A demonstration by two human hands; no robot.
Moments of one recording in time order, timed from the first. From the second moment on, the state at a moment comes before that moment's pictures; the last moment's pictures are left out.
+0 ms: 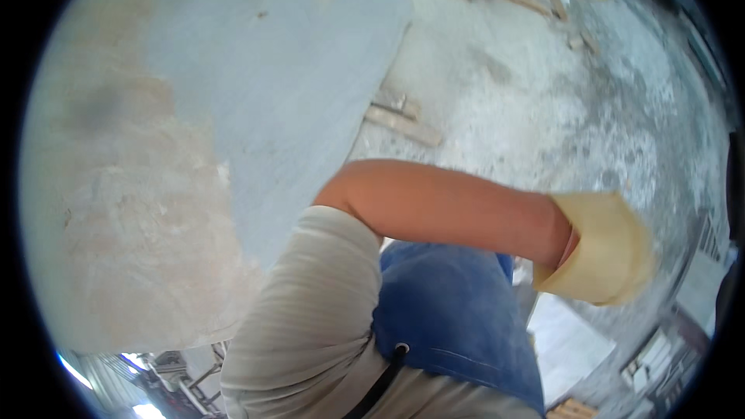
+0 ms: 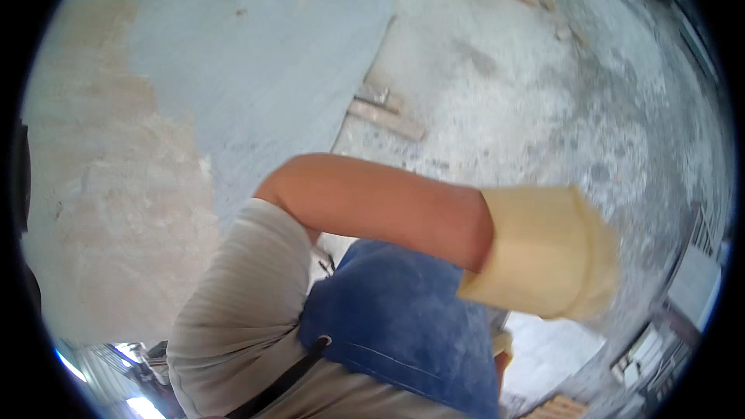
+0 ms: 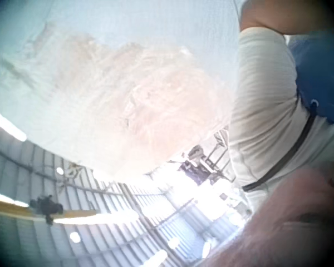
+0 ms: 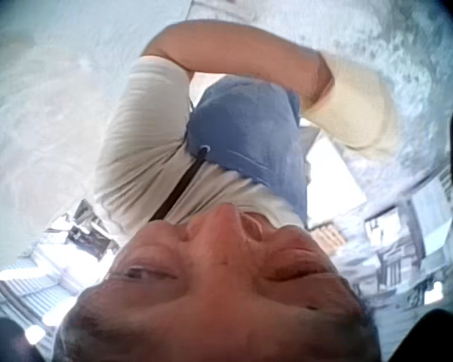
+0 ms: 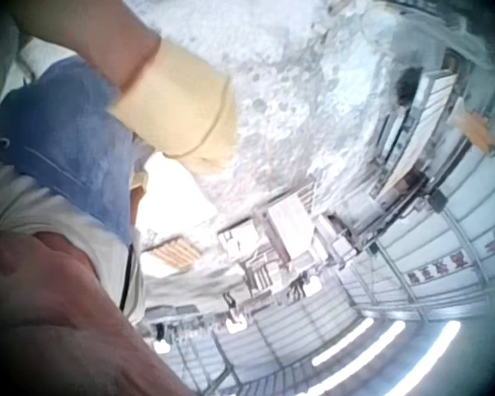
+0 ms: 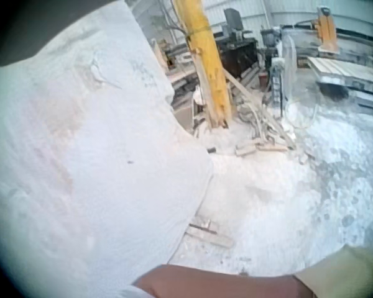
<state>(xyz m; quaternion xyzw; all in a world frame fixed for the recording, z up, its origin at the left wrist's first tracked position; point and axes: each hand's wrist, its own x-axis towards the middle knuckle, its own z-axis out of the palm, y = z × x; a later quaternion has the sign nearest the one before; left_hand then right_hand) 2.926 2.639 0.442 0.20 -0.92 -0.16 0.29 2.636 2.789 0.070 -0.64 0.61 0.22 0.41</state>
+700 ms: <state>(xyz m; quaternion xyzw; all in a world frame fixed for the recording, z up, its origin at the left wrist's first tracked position) 2.842 2.326 0.101 0.53 -0.69 -0.31 -0.37 2.262 2.530 0.071 -0.32 0.83 0.13 0.44</state>
